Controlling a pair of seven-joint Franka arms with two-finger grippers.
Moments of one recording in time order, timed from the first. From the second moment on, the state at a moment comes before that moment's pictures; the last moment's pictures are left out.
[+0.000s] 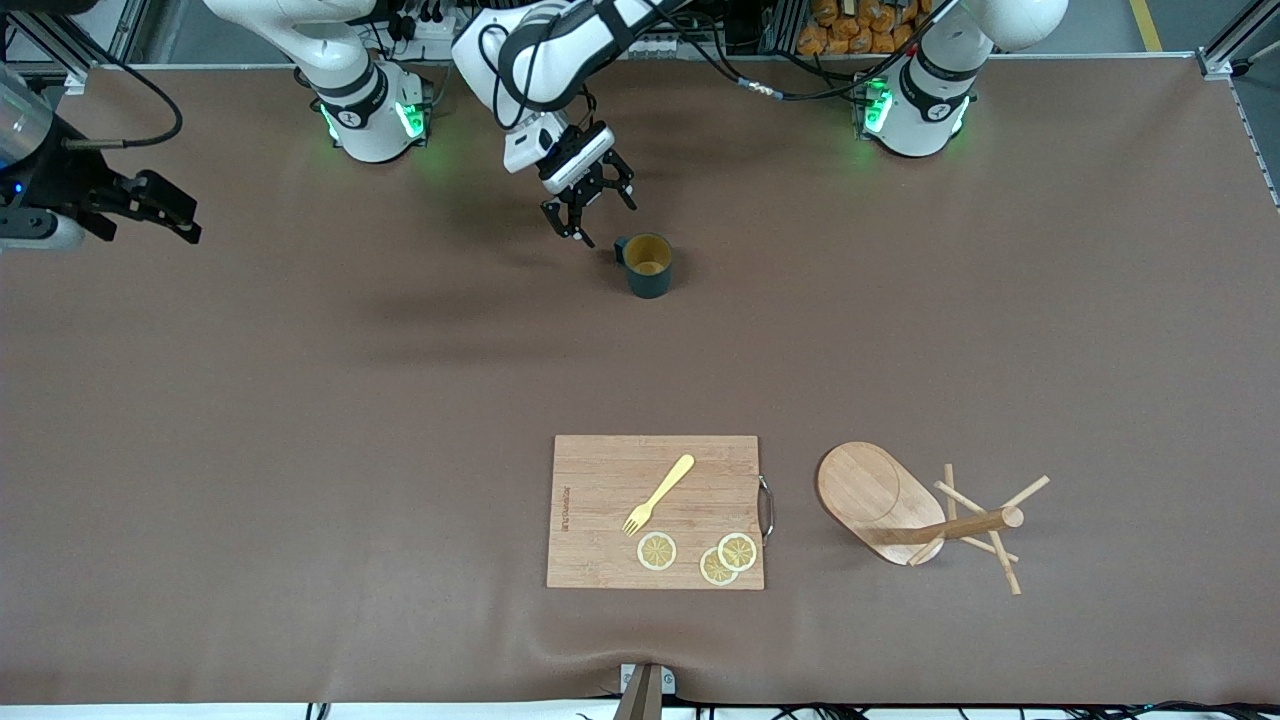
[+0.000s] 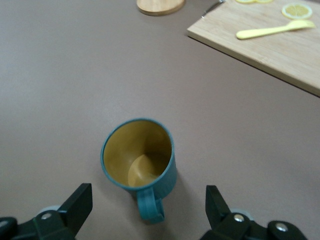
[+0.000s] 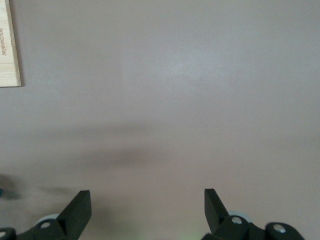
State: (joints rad) left arm -1.30 0.83 -0.06 -1.27 0.61 1.59 -2.27; right arm 0.03 -0.16 -0.02 -1.80 -0.02 1.61 0.05
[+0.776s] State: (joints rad) left arm -1.48 0.99 0.14 -1.21 0.62 1.59 -2.57; right arm 0.02 -0.10 -0.02 -1.72 -0.02 1.56 0.05
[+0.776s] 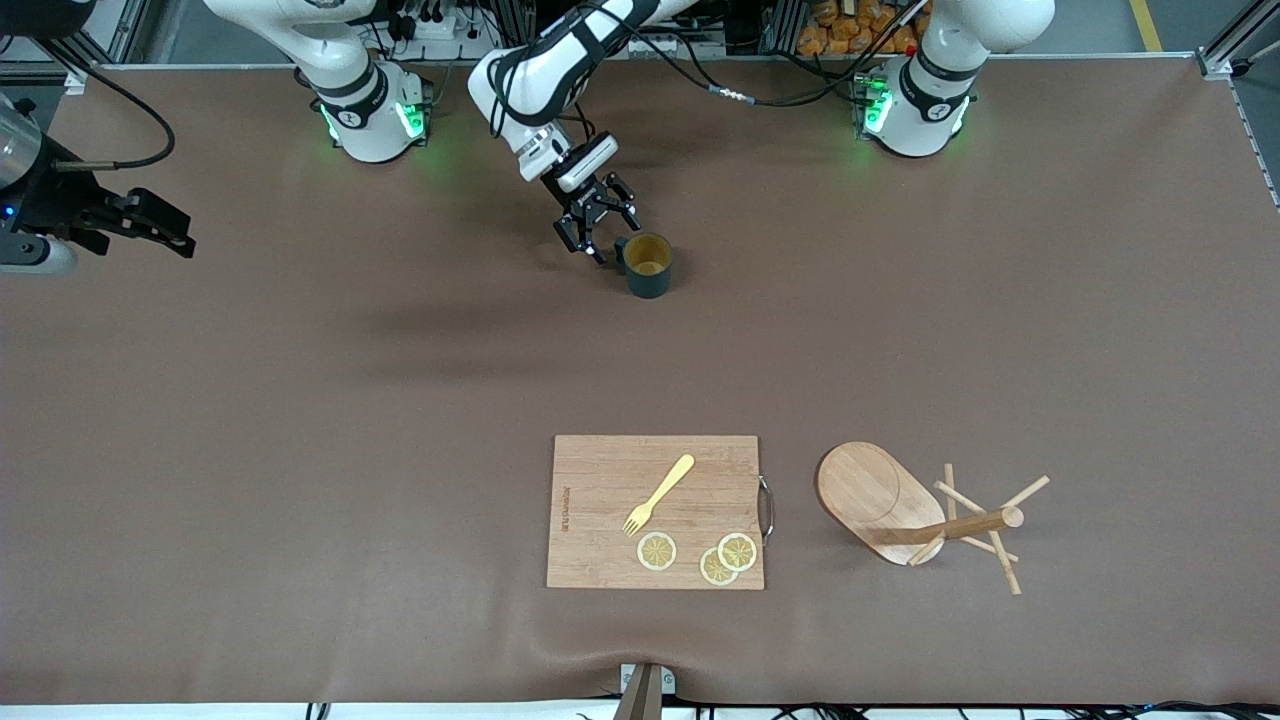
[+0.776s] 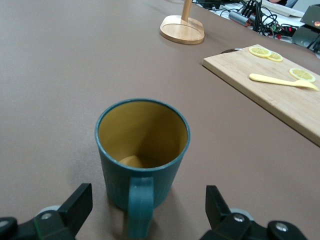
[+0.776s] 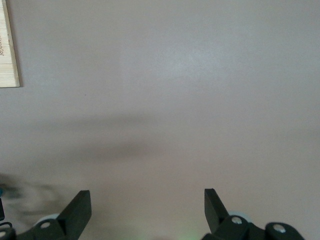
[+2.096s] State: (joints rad) left arm -1.49 1.04 0.13 -1.21 0.62 1.61 -2.67; right arm 0.02 -0.10 -0.01 -1.72 -0.02 1.54 0.05
